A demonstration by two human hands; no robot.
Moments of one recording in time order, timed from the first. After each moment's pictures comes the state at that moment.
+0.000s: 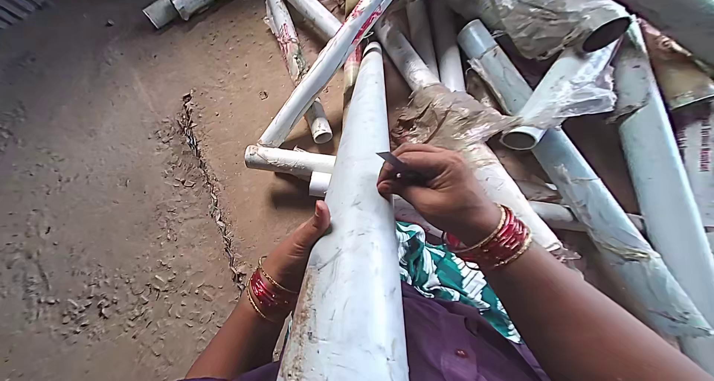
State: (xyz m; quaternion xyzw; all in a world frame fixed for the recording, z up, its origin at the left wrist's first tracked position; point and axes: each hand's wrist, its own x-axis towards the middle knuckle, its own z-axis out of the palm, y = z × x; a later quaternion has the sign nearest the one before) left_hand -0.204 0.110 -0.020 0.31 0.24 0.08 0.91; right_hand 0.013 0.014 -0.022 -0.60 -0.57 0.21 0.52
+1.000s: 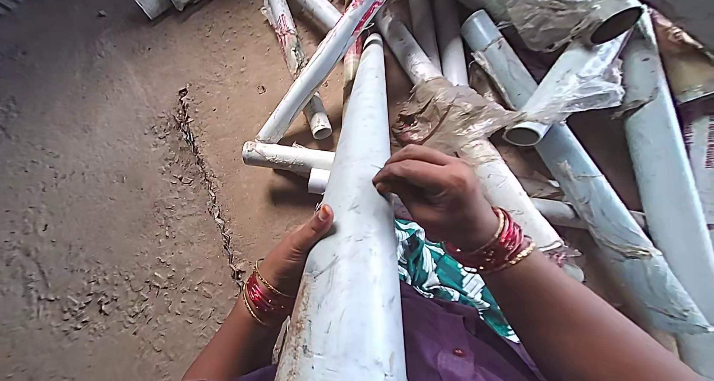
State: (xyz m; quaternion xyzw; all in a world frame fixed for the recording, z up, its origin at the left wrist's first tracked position) left_hand -0.204 0.109 -0.021 0.32 0.26 0.09 0.91; right_hand 0.016 0.014 -0.031 -0.58 -0.67 0.05 0.46
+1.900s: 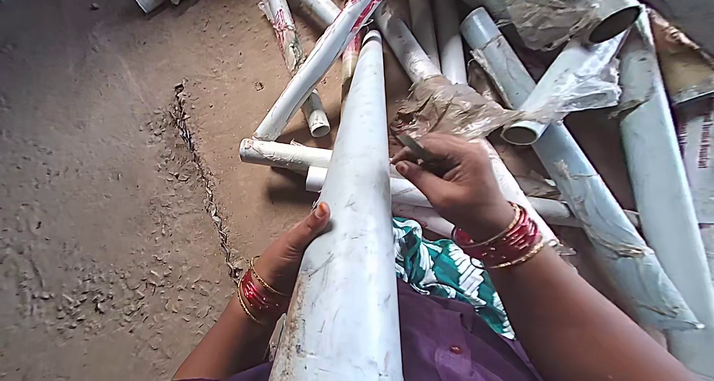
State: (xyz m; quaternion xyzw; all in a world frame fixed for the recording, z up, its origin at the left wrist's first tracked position) left_hand -0.204 0.109 -0.017 0.31 0.27 0.08 0.91; right_hand 0.032 0.007 -0.036 -0.67 -0.55 0.12 0.48
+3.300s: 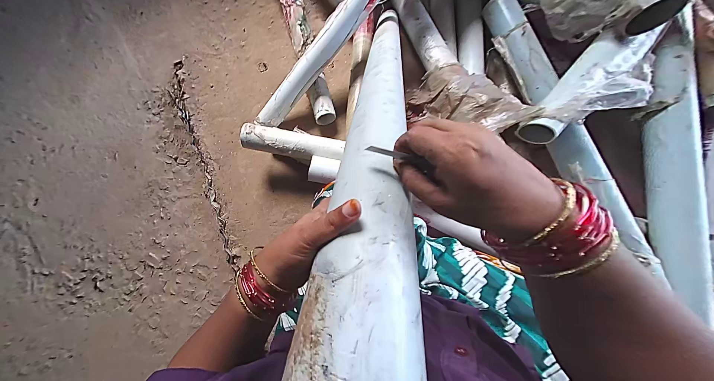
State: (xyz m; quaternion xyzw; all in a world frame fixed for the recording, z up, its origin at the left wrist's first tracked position) left_hand -0.193 0.113 -0.018 0.35 0.26 0.04 0.90; right_hand 0.037 0.028 0.000 -0.65 -0.72 0.08 0.24
